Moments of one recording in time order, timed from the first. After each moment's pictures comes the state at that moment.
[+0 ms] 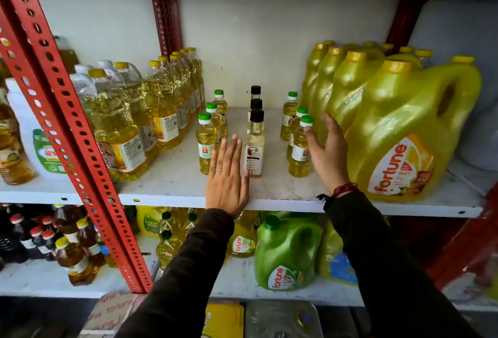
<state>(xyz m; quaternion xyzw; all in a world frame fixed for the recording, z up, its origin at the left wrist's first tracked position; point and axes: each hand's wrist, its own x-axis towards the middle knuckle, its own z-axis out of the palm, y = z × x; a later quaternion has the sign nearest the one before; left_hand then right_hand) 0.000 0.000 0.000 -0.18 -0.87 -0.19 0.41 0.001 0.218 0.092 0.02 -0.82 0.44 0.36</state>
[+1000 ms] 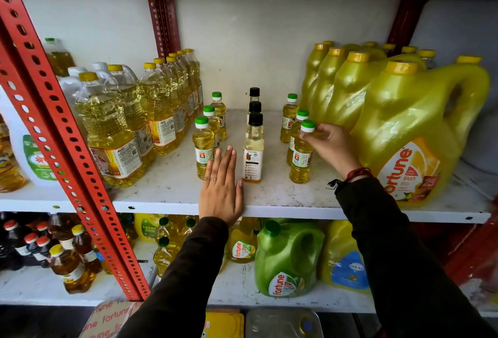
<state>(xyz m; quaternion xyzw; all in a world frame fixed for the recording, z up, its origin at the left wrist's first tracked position) -0.018 -0.012 -0.022 -0.14 -0.91 -0.13 0.37 -0.047 0.246 0.100 -0.01 -0.85 0.49 0.21</state>
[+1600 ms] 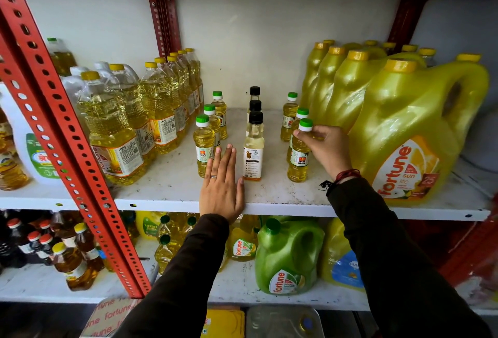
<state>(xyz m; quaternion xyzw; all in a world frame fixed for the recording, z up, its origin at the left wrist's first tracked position) -0.016 -0.012 -0.020 -0.13 -0.92 -0.12 0.36 -0.036 0.231 0.094 -0.01 -0.81 0.52 0.28</state>
